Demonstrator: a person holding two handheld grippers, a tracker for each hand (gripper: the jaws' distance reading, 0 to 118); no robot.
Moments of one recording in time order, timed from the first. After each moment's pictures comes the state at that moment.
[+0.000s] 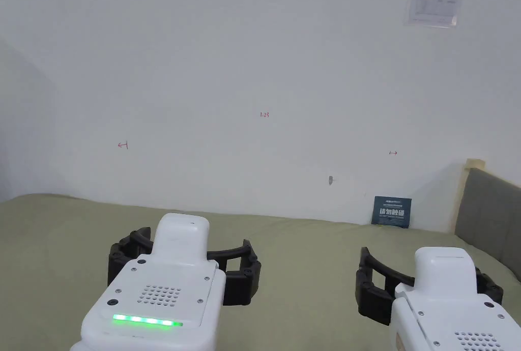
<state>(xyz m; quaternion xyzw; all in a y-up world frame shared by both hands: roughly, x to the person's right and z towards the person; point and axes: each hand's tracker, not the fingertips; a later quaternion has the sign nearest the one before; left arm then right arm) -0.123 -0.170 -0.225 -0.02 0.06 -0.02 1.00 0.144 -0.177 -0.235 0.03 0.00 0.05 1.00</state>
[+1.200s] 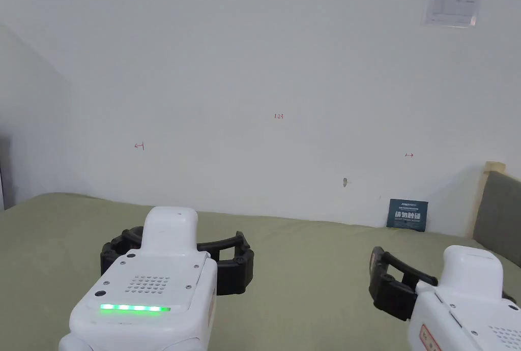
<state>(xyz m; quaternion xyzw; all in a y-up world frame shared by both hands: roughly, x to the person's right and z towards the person) -0.142 -0.161 -0.220 -0.03 0.09 0.02 1.00 0.154 -0.173 -0.243 0.01 0.04 -0.04 1.00</state>
